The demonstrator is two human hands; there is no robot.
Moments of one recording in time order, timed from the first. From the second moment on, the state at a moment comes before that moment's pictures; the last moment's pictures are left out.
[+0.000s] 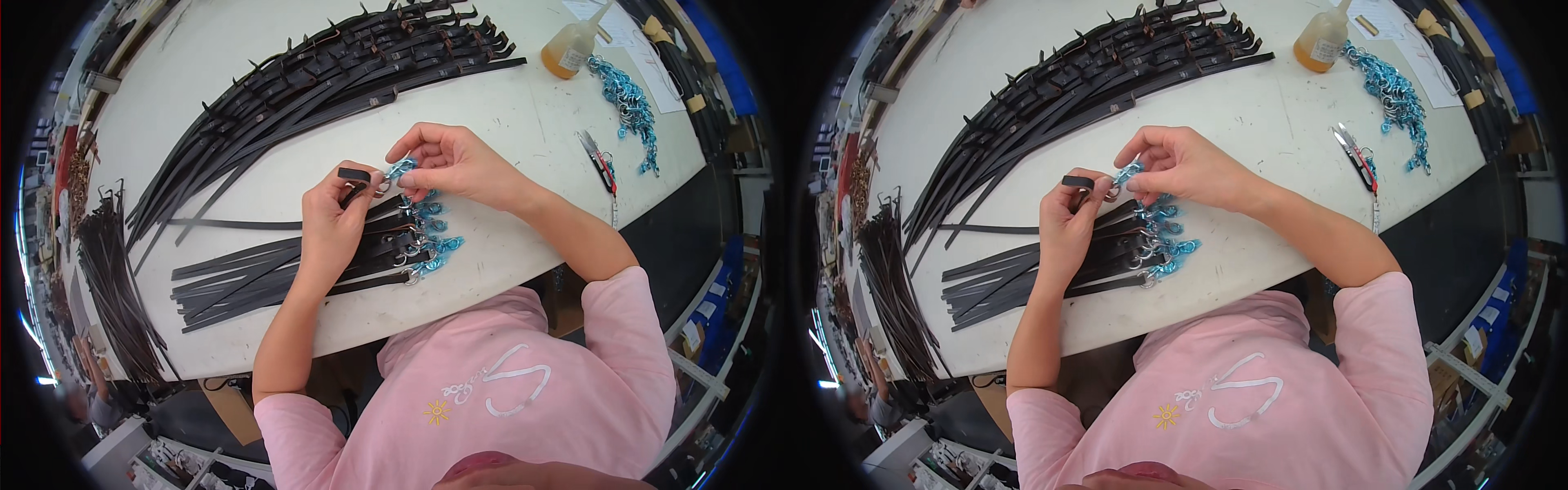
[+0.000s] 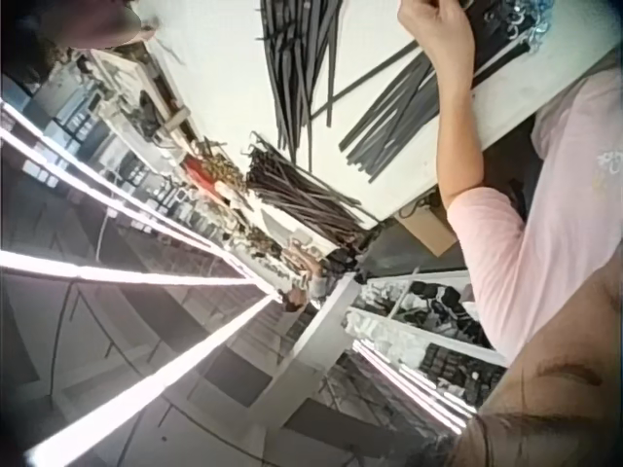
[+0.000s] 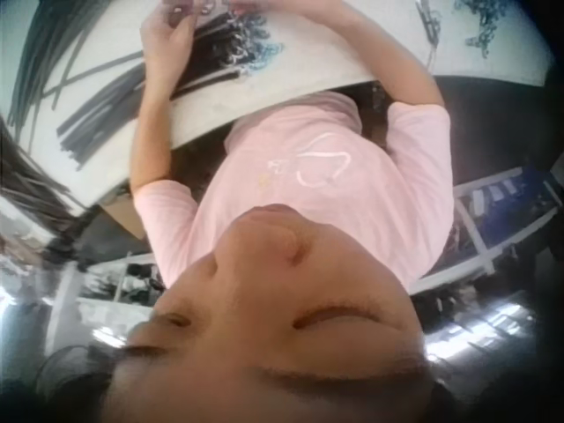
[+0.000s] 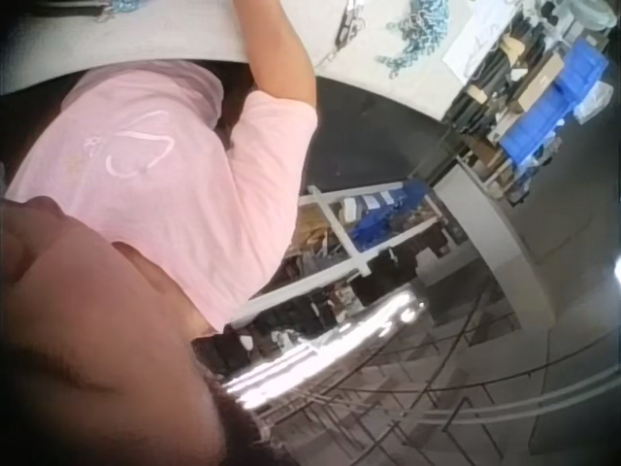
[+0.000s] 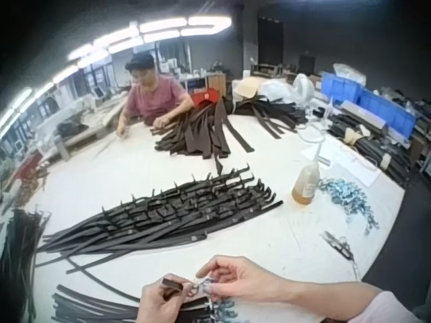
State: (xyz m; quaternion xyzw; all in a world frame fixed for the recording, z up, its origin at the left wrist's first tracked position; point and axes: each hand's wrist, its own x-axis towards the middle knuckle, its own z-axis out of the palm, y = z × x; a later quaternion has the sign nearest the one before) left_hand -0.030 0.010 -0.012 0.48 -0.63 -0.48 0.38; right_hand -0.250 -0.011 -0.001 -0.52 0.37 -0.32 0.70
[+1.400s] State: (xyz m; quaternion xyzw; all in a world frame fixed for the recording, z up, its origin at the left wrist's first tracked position) left_hand -0.020 0.008 0.005 0.45 -0.65 -0.52 0.33; right_hand -0.246 -0.011 0.007 -0.60 0.37 -0.26 0.65
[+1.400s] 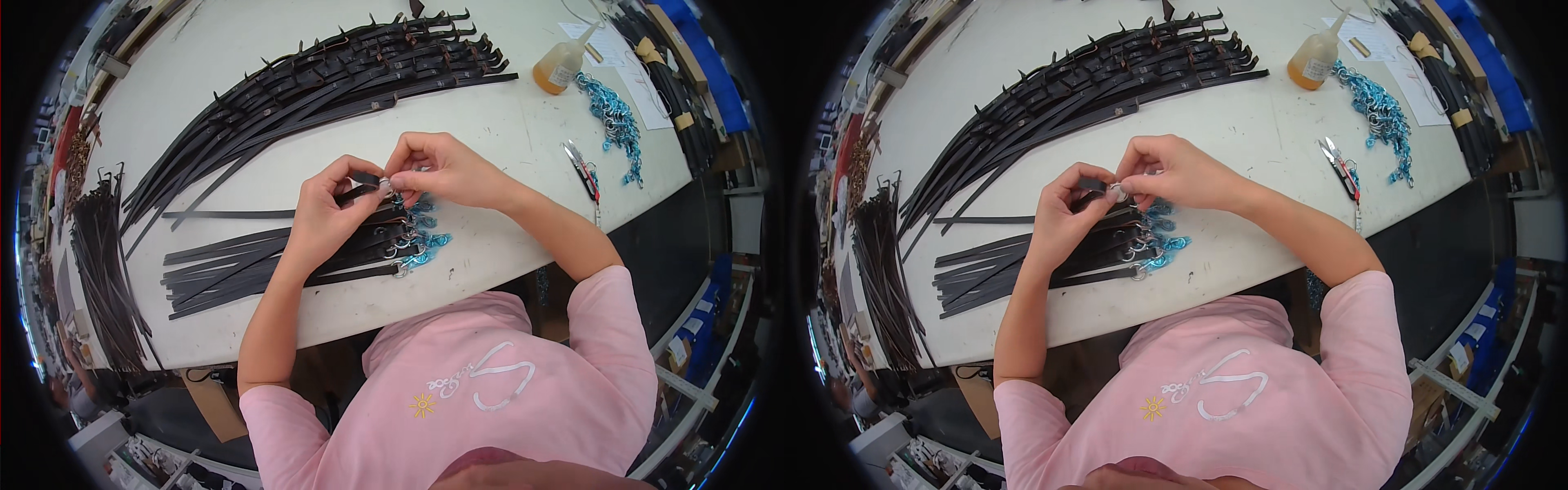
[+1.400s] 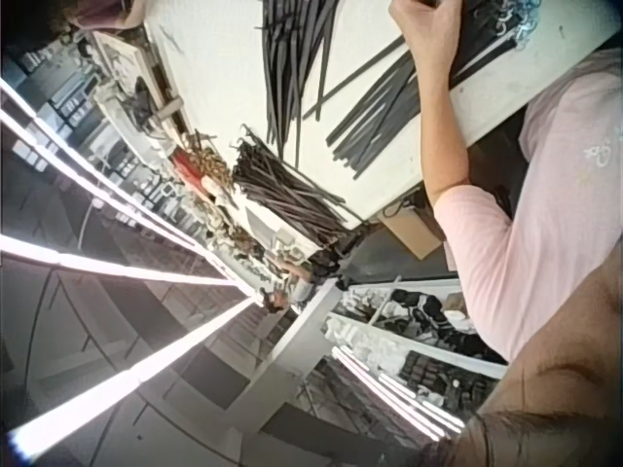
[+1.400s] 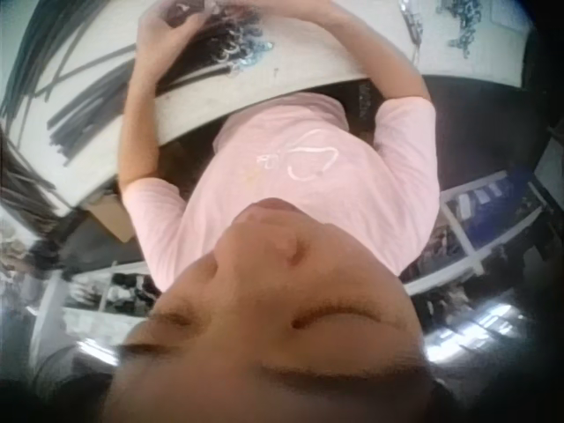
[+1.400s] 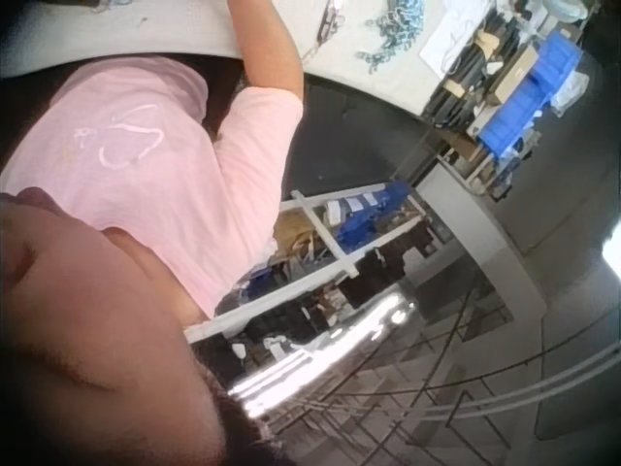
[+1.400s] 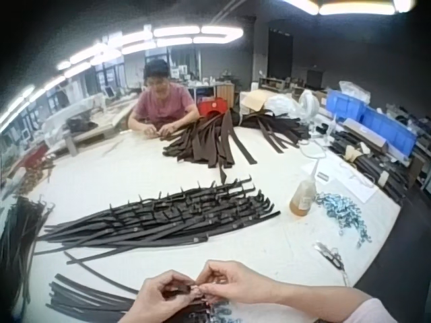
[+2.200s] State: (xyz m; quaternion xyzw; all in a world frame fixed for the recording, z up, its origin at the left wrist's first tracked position) left_hand -0.016 0.004 -0.003 0.39 -0.75 -0.39 0.37; right_hand -0.250 0.002 0.011 -0.57 0.39 -0.30 0.65
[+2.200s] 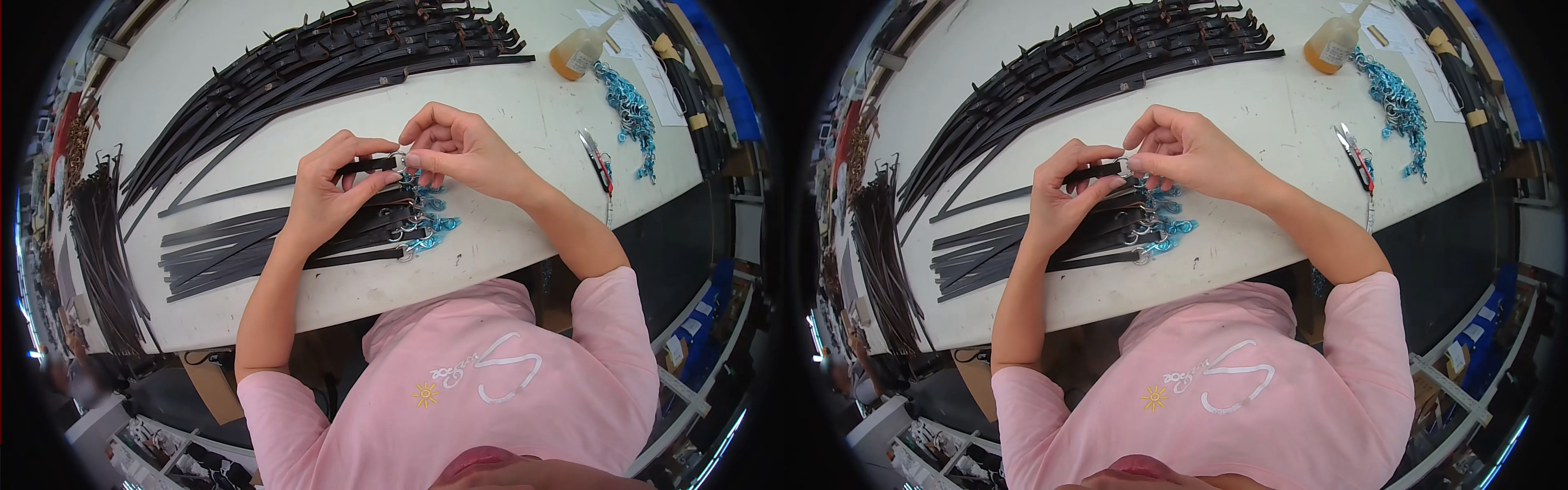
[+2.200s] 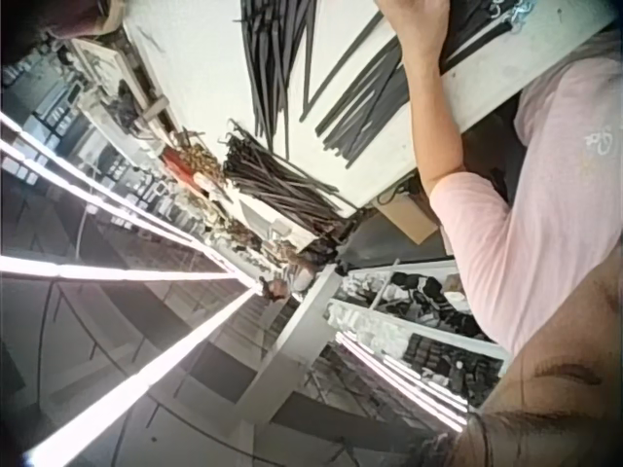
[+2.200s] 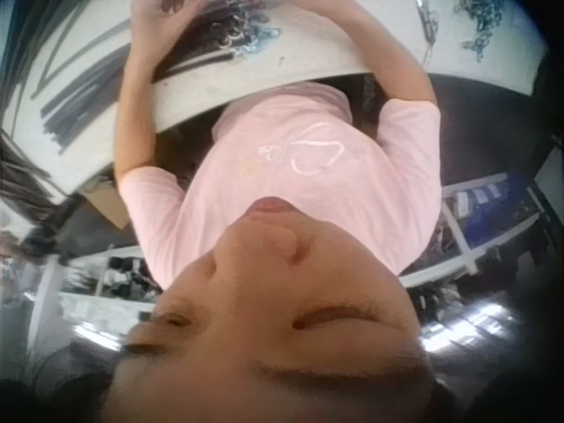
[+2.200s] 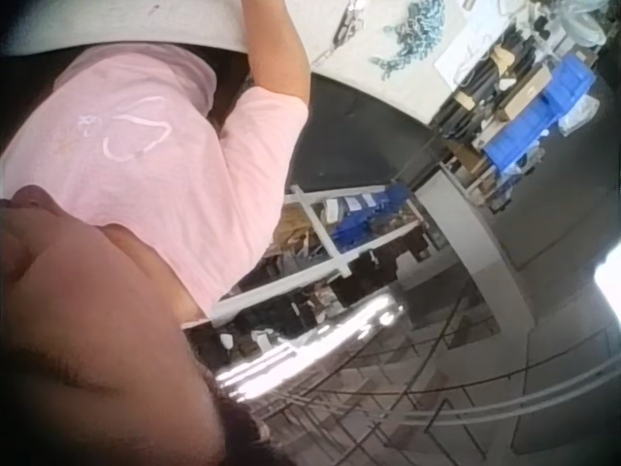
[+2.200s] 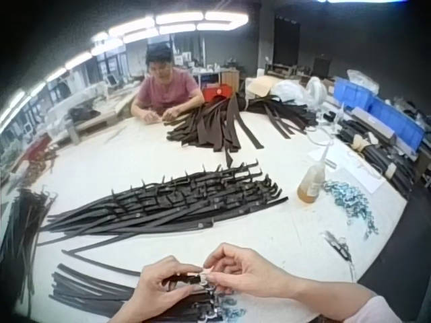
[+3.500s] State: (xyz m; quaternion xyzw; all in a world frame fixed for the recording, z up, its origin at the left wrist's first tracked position) left_hand 0.017 -0.009 0.000 0.39 -0.67 -0.43 0.47; right_hand -0.135 0.124 -0.031 -0.87 0.03 -0.22 0.45
